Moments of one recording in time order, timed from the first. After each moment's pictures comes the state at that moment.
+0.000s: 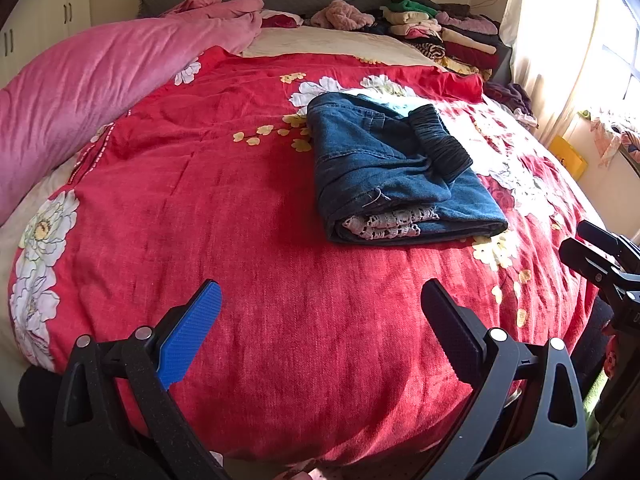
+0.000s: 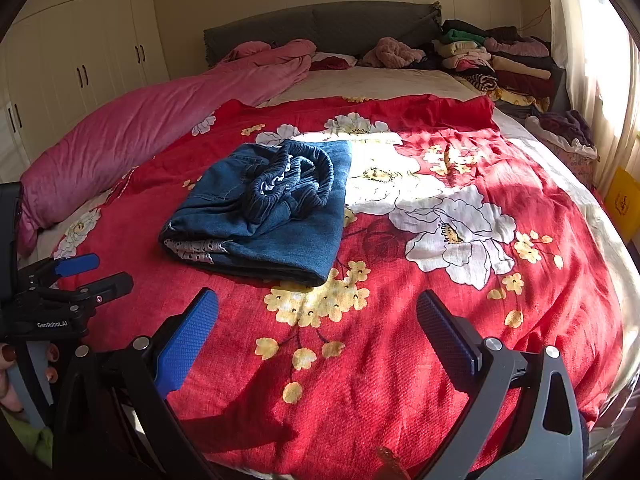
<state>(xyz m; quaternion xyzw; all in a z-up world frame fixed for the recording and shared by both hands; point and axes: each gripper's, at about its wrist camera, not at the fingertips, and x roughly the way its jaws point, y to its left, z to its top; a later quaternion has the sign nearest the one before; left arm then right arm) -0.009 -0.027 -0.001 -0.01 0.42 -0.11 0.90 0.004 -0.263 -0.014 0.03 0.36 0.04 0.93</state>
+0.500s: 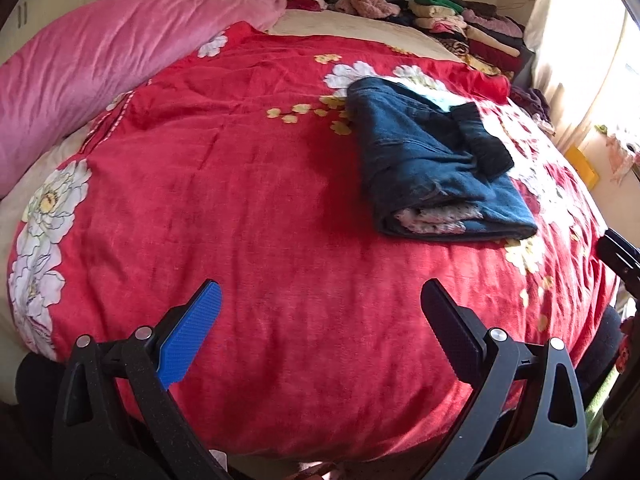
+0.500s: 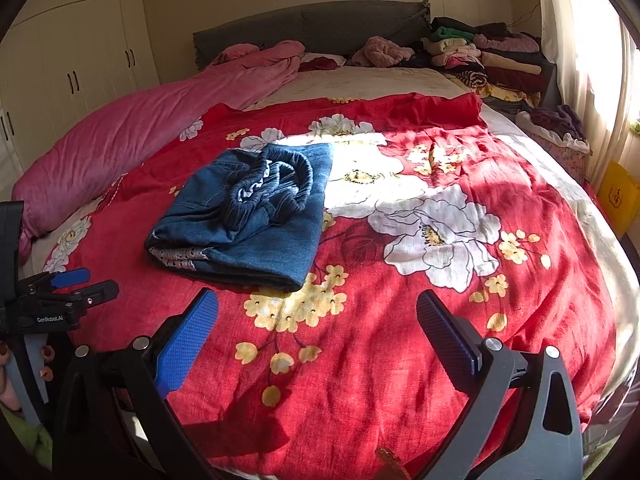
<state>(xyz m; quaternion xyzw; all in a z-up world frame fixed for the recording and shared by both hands) 0.008 0.012 -0.013 -0.04 0.45 -0.07 0.89 0.010 -0.293 -0.007 0.04 0.36 0.02 0.93</state>
